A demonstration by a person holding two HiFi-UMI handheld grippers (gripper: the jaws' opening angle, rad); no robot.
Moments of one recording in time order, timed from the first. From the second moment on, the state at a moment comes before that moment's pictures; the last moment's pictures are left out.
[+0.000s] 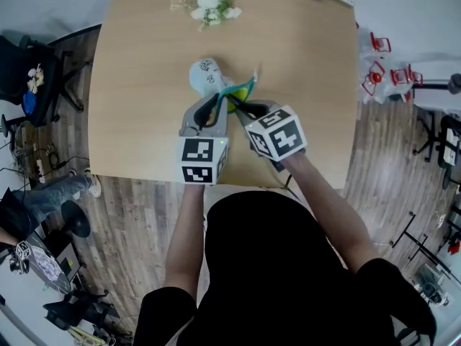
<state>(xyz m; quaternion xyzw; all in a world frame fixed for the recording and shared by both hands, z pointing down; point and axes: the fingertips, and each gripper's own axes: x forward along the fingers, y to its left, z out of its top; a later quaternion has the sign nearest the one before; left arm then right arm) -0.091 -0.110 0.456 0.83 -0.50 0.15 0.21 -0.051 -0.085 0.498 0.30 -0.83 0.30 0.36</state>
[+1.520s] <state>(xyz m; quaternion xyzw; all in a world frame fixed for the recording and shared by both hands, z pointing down) -0.098 -0.099 0.424 0.83 -0.50 0.17 0.17 -0.017 -0.087 0.455 0.36 -0.84 0.28 0.31</state>
